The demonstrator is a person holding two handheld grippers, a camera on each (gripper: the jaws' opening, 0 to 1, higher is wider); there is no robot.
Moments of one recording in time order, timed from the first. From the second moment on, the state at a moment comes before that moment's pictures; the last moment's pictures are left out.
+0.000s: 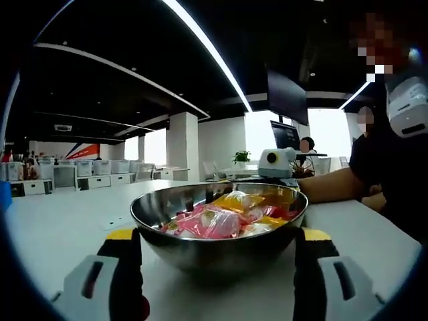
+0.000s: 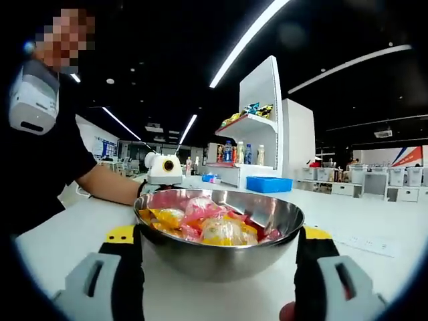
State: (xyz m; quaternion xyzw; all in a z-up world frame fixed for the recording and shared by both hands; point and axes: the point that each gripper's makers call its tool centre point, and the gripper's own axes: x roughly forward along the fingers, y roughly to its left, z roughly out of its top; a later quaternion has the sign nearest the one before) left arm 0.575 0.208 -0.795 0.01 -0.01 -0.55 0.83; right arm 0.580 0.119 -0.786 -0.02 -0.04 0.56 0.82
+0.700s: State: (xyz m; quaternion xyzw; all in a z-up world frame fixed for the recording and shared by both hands) left arm 0.609 0.183 -0.754 0.03 -0.02 -0.56 0.83; right arm 0.613 0.098 -0.750 -0.02 -0.06 0.55 0.83
